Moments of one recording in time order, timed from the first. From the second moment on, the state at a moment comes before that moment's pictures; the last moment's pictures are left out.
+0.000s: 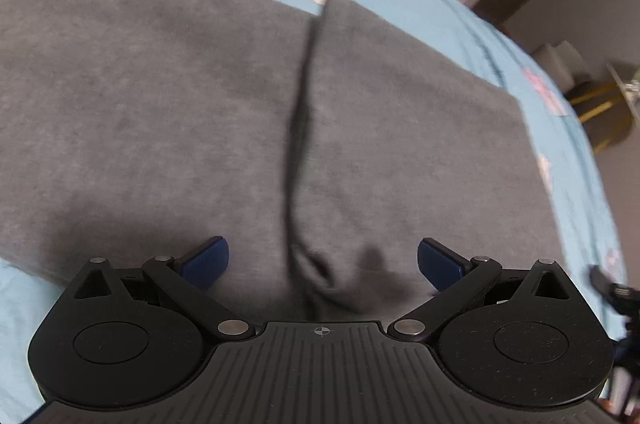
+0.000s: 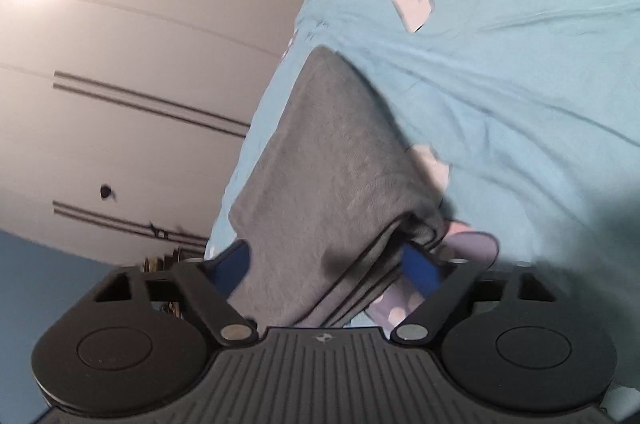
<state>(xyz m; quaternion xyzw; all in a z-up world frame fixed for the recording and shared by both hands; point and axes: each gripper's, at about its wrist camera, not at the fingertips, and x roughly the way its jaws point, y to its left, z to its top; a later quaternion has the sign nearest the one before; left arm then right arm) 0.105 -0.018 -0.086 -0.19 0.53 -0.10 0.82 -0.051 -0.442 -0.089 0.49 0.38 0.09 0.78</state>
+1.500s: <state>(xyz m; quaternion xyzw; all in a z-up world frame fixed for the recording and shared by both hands) 0.104 -0.022 -0.088 -0.19 0.51 -0.10 0.83 -0.052 -0.461 -0.122 0.48 0.36 -0.05 0.79</state>
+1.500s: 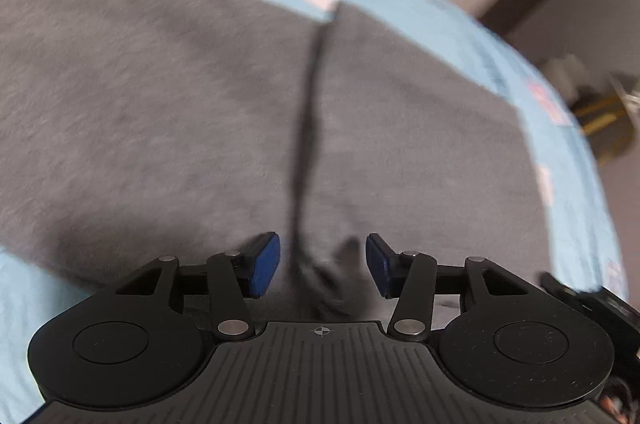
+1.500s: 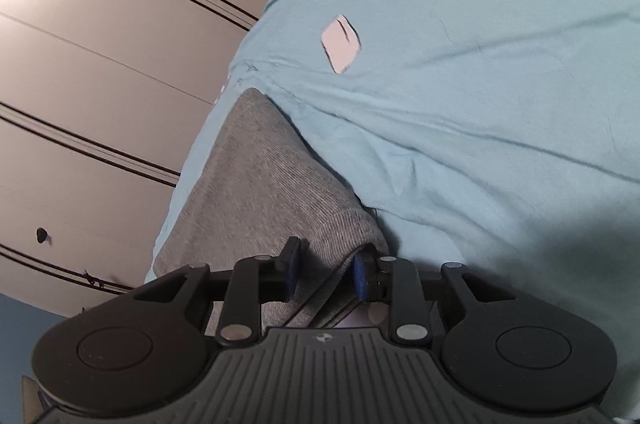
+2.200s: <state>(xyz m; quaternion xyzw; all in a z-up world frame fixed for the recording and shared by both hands) 0.112 0.008 -0.110 -0.23 0.53 -0.13 0.80 -0.048 -0.441 -0.114 0.40 0.38 -0.06 0.83</state>
